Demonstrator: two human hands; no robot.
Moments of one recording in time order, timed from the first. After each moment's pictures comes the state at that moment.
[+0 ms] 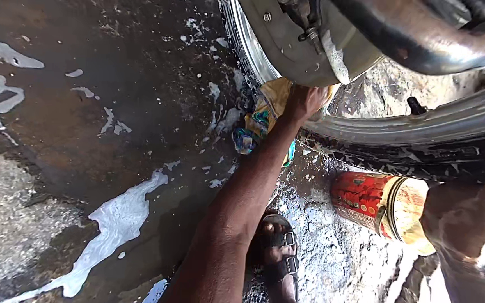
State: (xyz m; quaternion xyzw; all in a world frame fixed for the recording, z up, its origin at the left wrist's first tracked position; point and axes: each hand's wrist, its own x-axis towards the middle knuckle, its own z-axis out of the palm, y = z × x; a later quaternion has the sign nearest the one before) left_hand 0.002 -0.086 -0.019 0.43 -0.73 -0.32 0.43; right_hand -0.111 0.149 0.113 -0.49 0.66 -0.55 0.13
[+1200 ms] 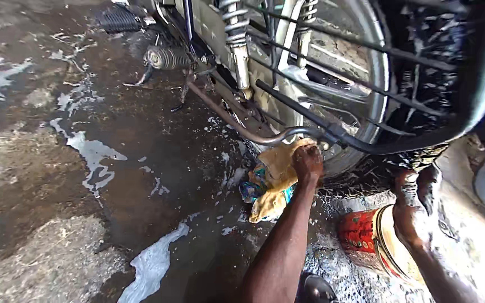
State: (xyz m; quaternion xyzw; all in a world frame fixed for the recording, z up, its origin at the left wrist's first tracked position) left_hand -0.014 -0.024 0.073 0.54 -0.52 -0.56 0.35; right_hand -0.079 0.123 0.161 -0.43 0.73 -0.52 0.10
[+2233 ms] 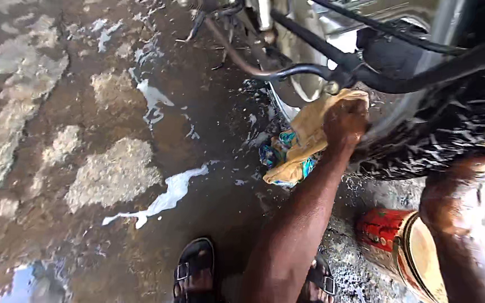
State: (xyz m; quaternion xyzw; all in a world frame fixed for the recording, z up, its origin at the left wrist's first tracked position) left_hand -0.031 -0.014 0.087 0.54 -0.53 -0.46 0.46; right_hand -0.144 0.118 0.100 -0.59 0.58 -0.55 0.12
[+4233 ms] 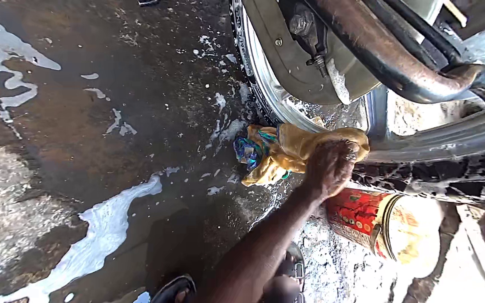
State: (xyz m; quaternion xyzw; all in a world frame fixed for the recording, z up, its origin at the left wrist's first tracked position) left_hand -0.007 0.031 -0.025 0.32 -0.59 -0.44 0.60; right_hand -0.108 0.123 0.179 -0.55 0.72 -0.42 0.05
